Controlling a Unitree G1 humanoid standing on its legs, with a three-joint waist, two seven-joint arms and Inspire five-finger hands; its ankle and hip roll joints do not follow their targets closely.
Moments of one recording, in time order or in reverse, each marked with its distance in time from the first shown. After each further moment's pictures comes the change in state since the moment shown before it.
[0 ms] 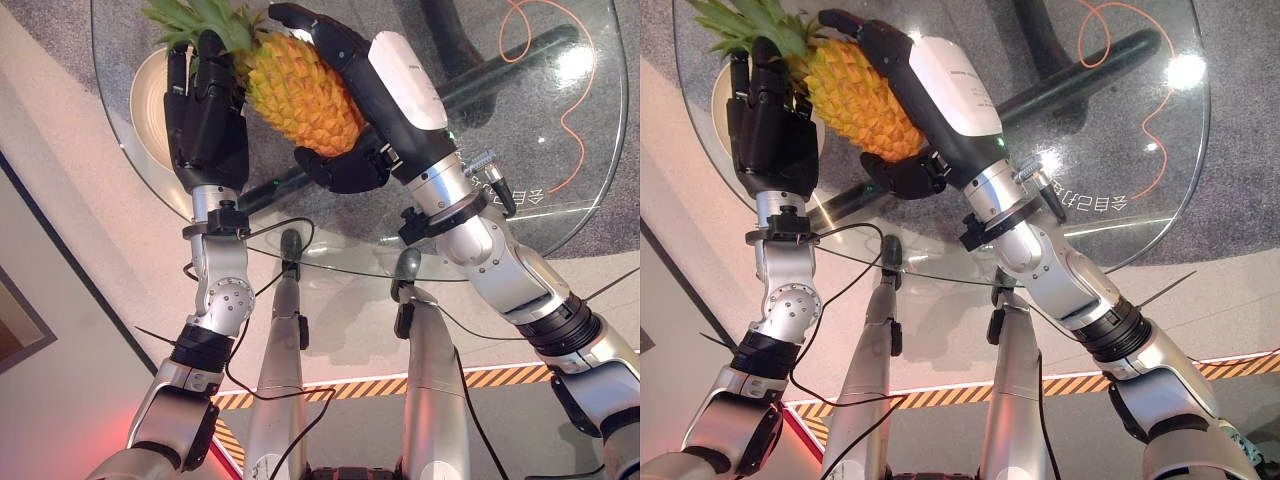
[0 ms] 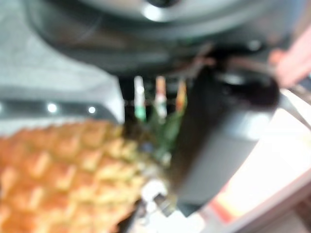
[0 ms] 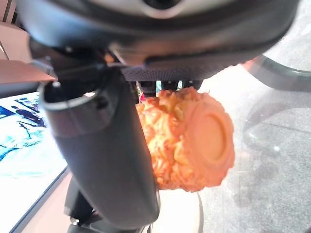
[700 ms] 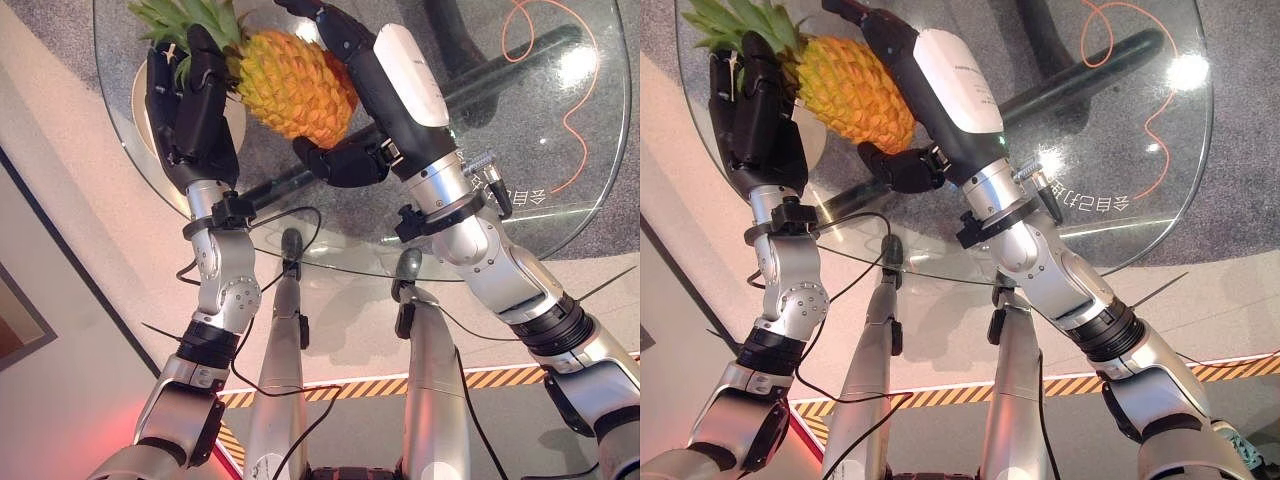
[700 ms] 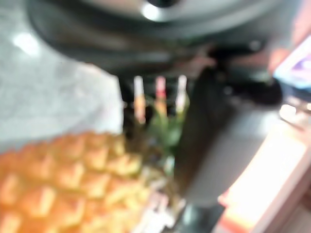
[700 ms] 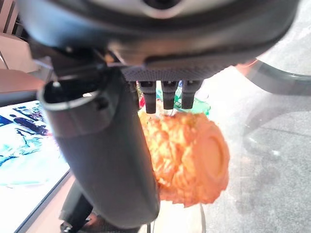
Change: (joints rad) left arm -0.027 -0.022 0.010 0.031 0.320 -0.066 0.327; right arm -0.001 0.012 -0.004 0.025 -0.010 -0.002 -0.032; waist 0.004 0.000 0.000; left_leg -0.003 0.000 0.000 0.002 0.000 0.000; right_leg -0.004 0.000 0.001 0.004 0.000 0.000
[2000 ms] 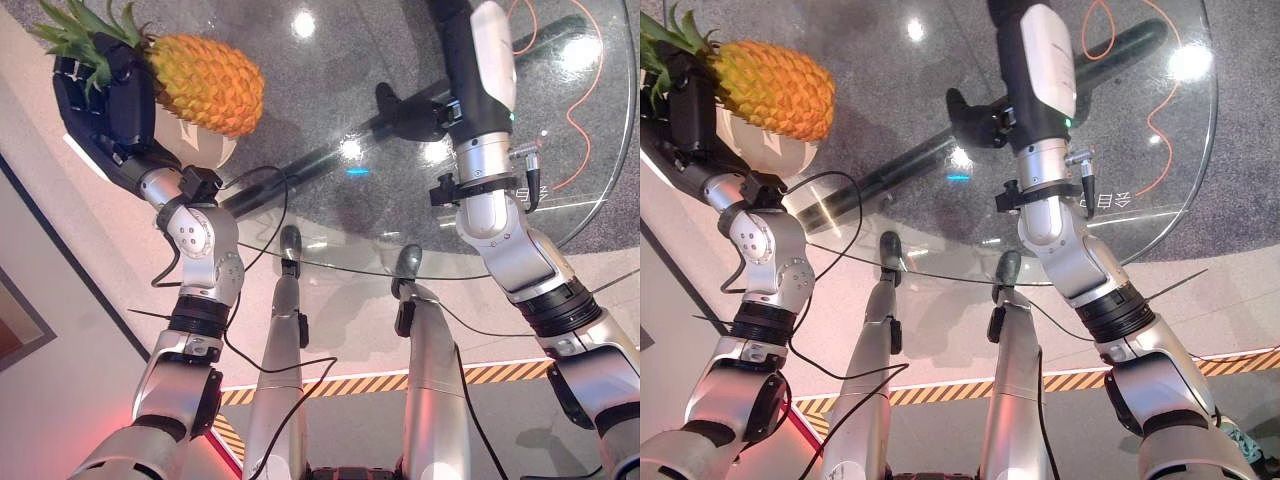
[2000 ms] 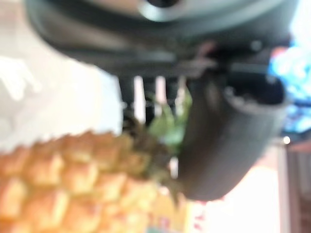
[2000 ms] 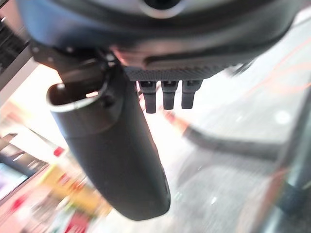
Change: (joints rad) left arm -0.129 0.044 0.128 0.246 0.307 -0.079 0.436; right arm 0.009 -0.010 -0.152 0.251 0.032 0.043 -0.276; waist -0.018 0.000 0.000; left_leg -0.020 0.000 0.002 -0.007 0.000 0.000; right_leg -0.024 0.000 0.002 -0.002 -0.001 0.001
